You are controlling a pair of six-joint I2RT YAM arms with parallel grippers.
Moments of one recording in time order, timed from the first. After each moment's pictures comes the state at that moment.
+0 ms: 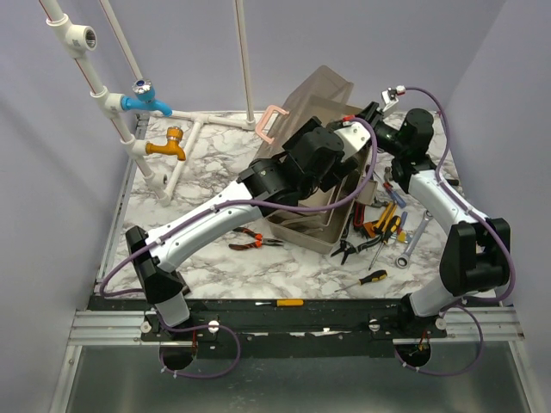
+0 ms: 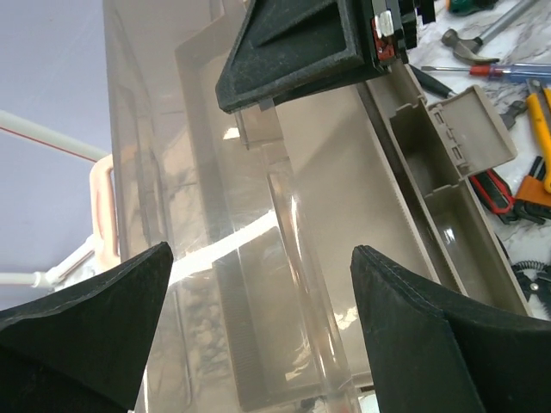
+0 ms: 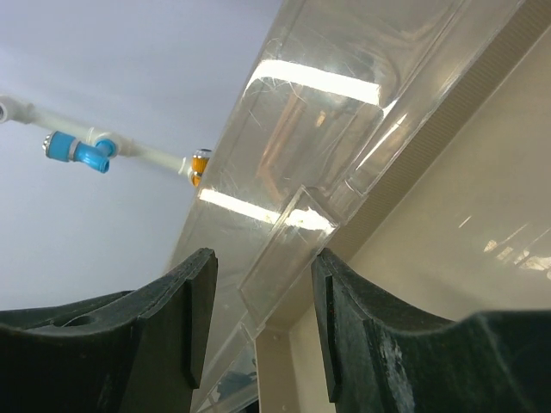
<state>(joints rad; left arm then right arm) -1.05 1.67 1.87 -0.64 -0.51 0.22 0.14 1.56 1.15 0.46 -0.81 1.07</state>
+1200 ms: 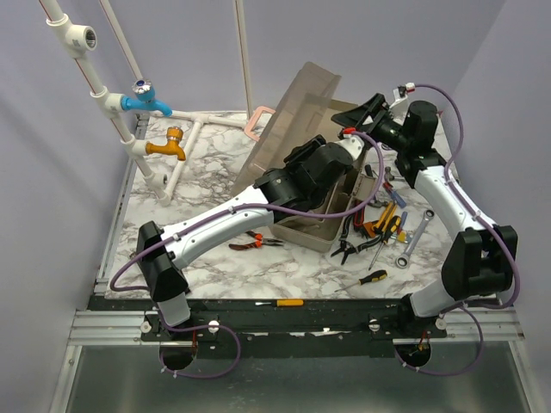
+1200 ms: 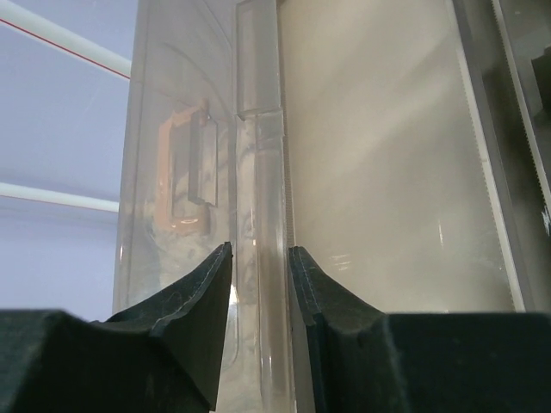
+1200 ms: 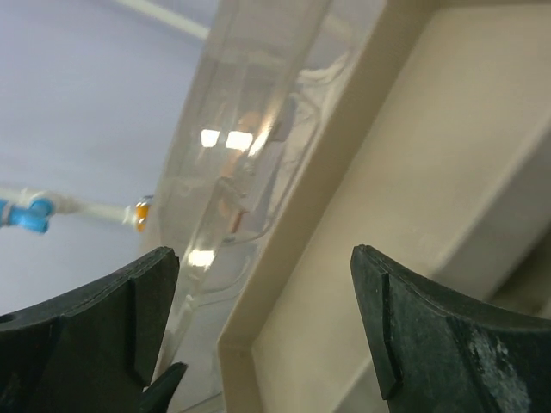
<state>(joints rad) -1.06 1.73 1.78 -0.58 -0.85 0.31 0.13 1.54 1.24 0.22 -0.66 0.96</state>
